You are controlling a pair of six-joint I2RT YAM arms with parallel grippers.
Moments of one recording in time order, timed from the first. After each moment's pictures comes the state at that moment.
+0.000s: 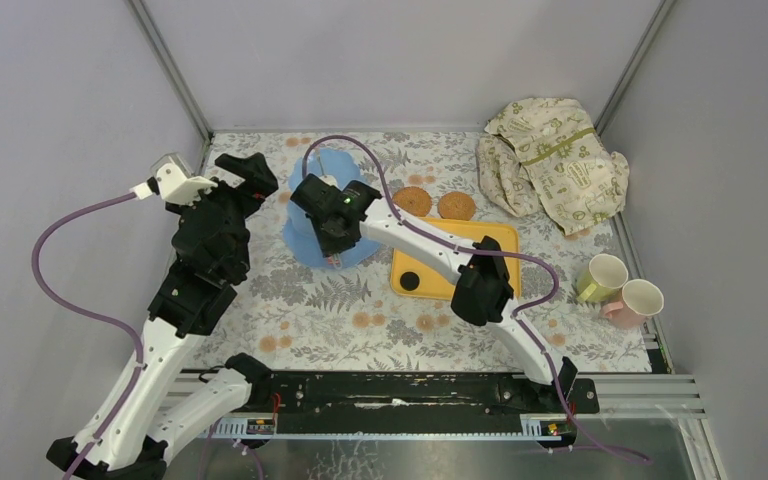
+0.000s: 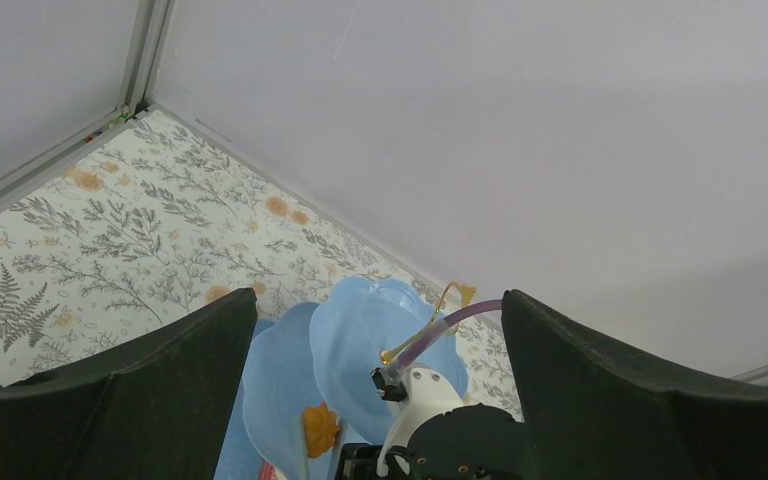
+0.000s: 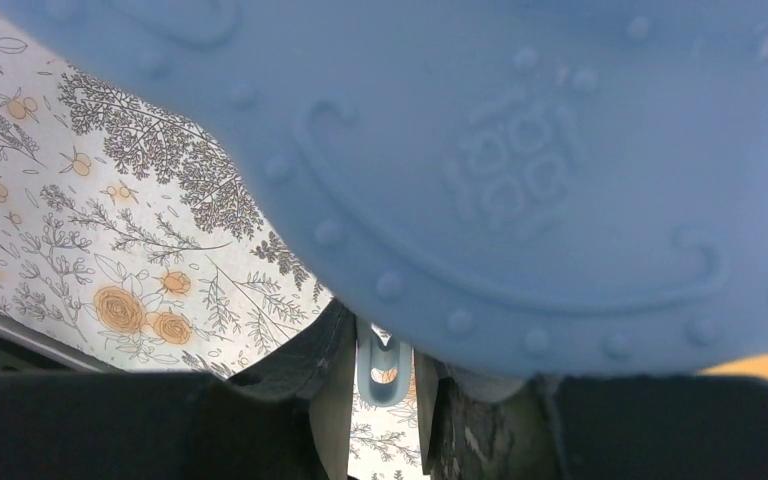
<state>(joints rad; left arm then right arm) -0.48 0.78 1.06 -0.24 -0.74 -0.57 1.03 2.36 2.38 -1.12 0.16 0.55</state>
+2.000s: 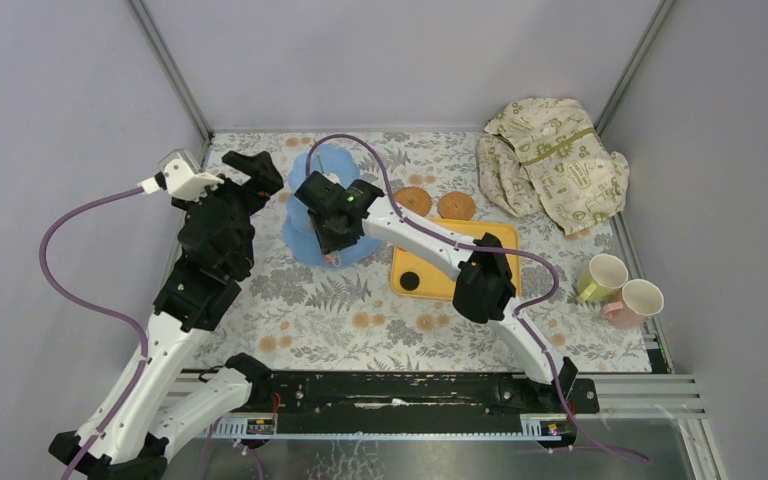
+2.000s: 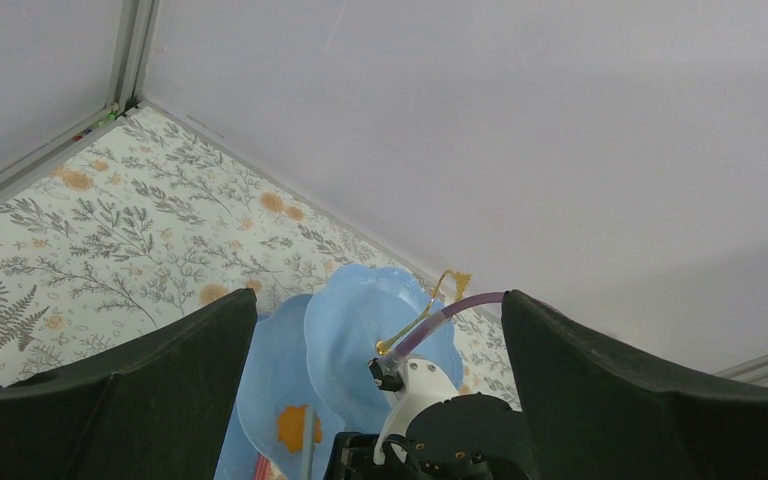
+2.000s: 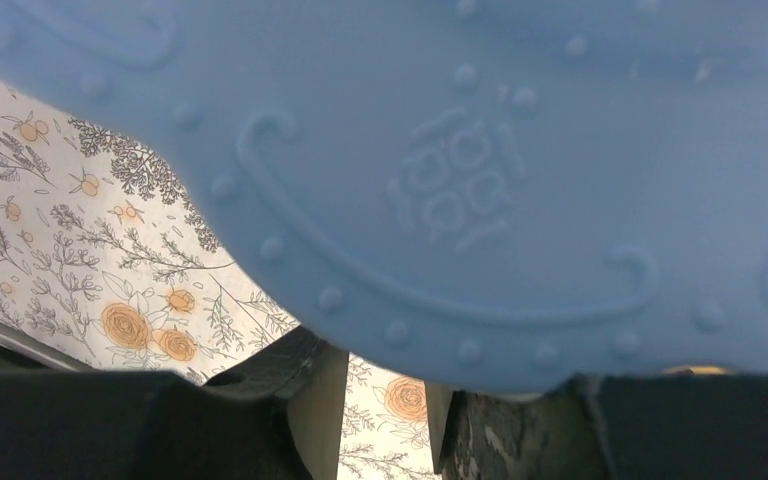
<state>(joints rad) -0.48 0.80 1.05 -0.22 -0.72 -0.56 1.00 2.36 2.35 -1.06 0.14 0.55</state>
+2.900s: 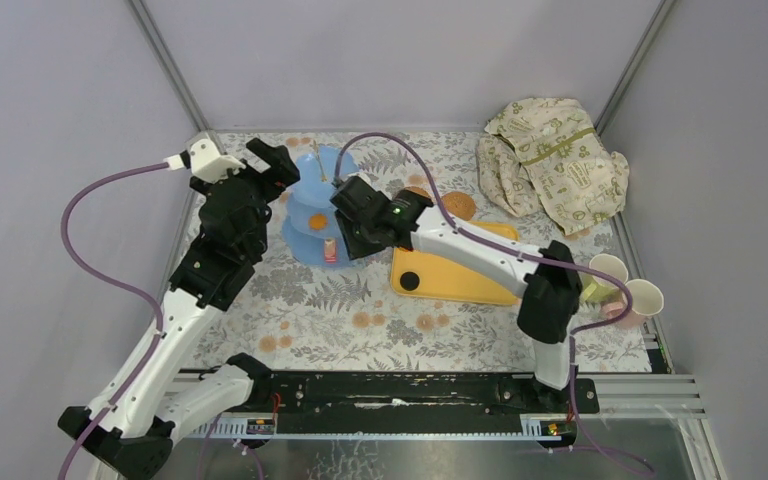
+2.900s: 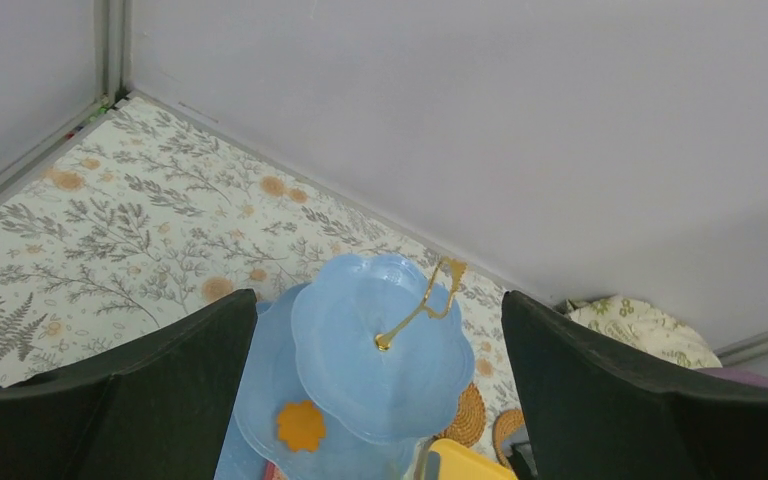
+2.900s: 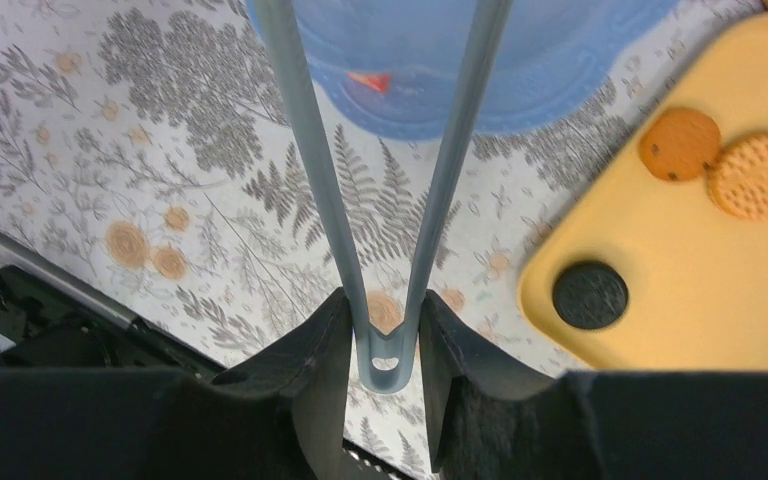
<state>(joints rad) -0.48 0.91 1.10 -0.22 -0.69 -0.52 1.00 1.95 1.84 -0.83 0.14 0.53</state>
